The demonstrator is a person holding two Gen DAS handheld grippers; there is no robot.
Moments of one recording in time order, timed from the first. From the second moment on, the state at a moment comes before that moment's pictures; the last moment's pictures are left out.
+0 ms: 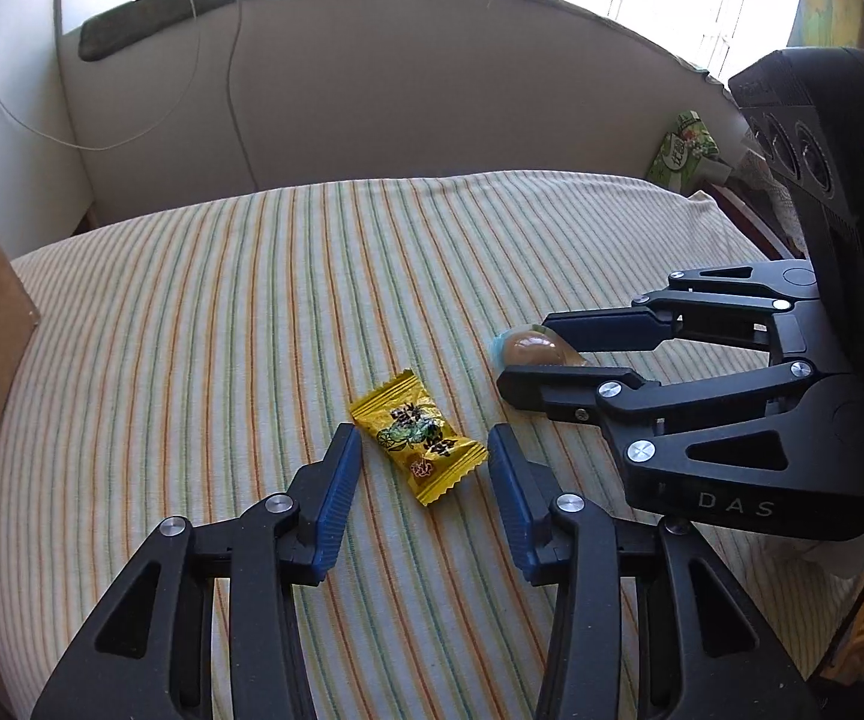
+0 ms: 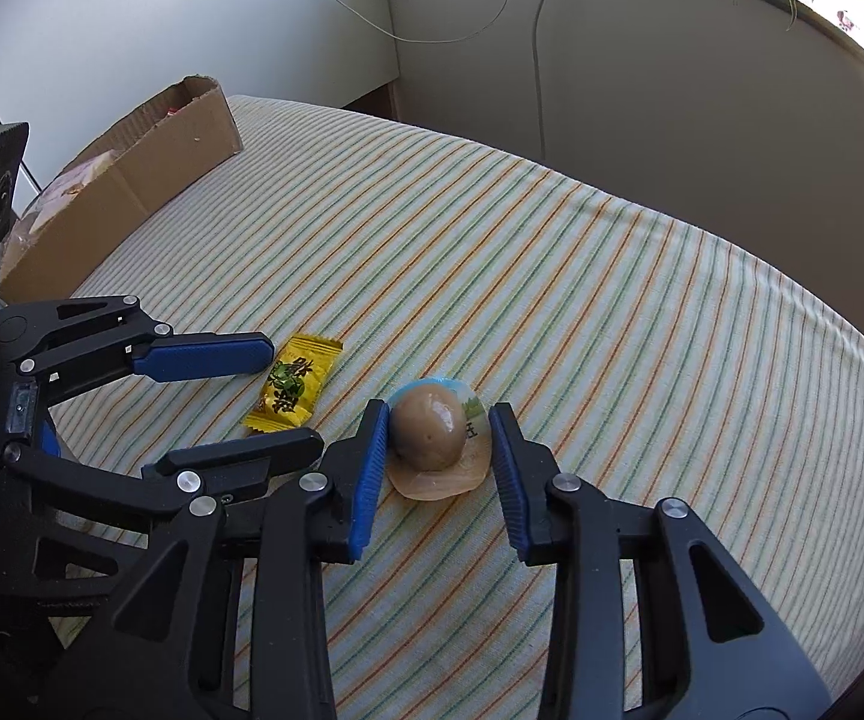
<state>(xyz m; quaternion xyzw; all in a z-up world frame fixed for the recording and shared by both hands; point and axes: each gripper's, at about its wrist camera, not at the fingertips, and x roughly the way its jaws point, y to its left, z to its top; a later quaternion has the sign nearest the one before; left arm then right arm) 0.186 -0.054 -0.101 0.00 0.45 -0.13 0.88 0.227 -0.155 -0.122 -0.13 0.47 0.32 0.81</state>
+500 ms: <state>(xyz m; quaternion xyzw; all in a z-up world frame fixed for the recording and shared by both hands) 0.190 -0.049 -0.098 -0.03 0.44 -0.13 0.89 0.223 -0.167 -0.117 -0.11 0.47 0.30 0.82</state>
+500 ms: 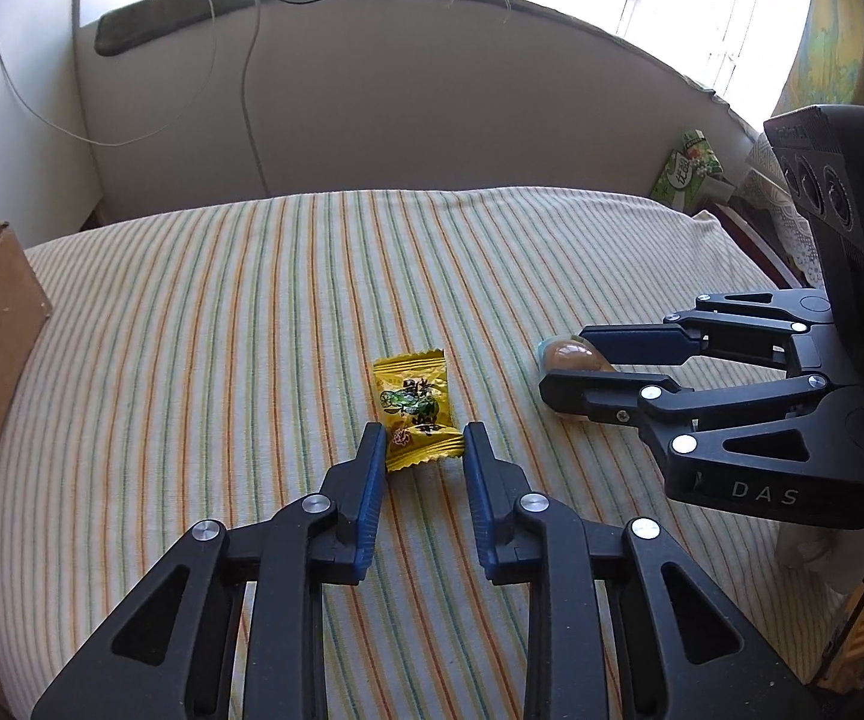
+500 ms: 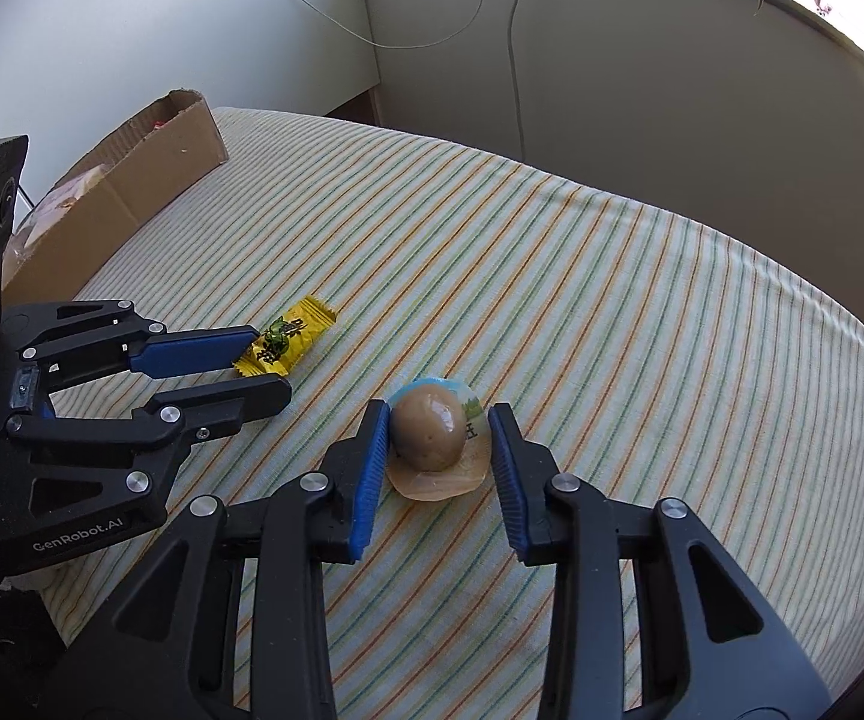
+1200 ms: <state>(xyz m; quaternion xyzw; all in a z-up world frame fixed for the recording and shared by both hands) 0.146 0.026 -0.036 -0.04 0.36 -0.07 0.93 0.208 -0.113 -0.061 -0.12 0.42 0.34 0.83</state>
